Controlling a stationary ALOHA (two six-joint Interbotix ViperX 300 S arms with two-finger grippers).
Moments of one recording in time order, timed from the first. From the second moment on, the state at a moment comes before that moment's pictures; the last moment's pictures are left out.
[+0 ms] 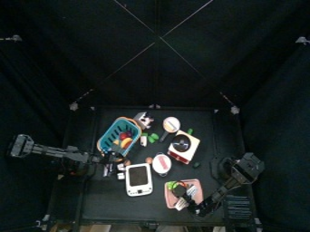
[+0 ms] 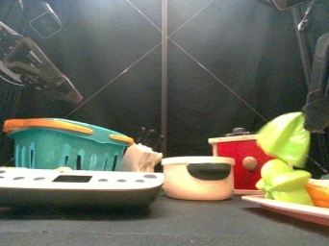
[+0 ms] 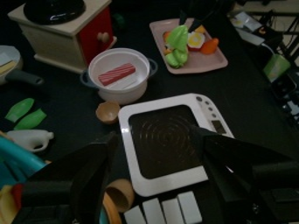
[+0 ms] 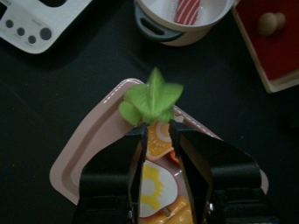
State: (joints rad) left arm -0.08 -0.67 1.20 0.12 -0.12 -0.10; right arm 0.78 0.14 0.48 -0.82 1.15 1.96
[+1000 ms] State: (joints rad) left arm -0.16 -0.45 1.14 0.04 -0.29 -0.10; right arm 0.79 0.15 0.49 -0.83 0.82 1.95
